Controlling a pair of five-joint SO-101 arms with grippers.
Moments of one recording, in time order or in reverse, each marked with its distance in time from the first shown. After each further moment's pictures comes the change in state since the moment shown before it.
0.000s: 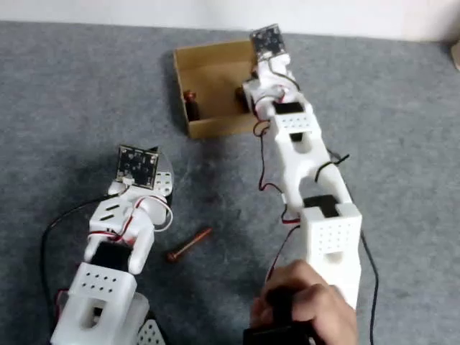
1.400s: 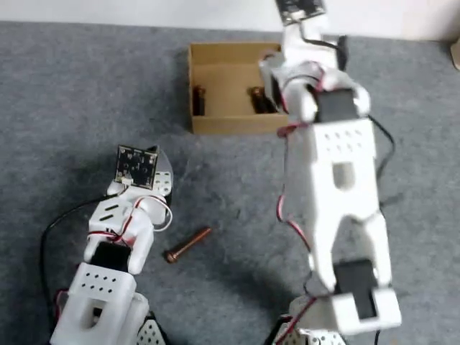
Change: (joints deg) left arm -0.2 0.0 0.0 -0.4 0.0; right arm 1.7 -45.3 -3.4 45.0 0.0
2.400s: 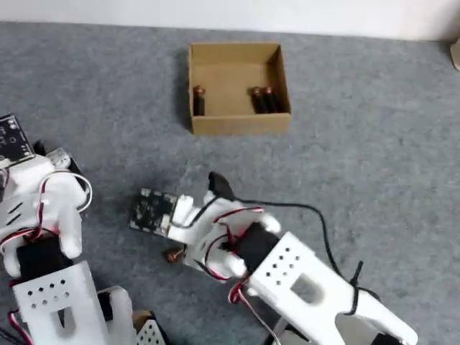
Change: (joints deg) left arm -30.9 -0.1 -30.1 34.2 8.4; right arm -41.6 -30.2 62.4 -3.1 16.1
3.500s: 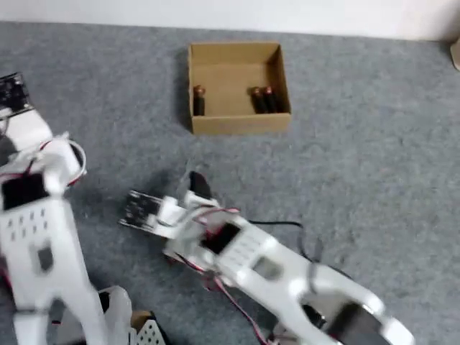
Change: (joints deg) left arm -0.5 23.9 -17.1 10.9 -1.4; right arm -0.7 22.4 4.0 -31.1 -1.3
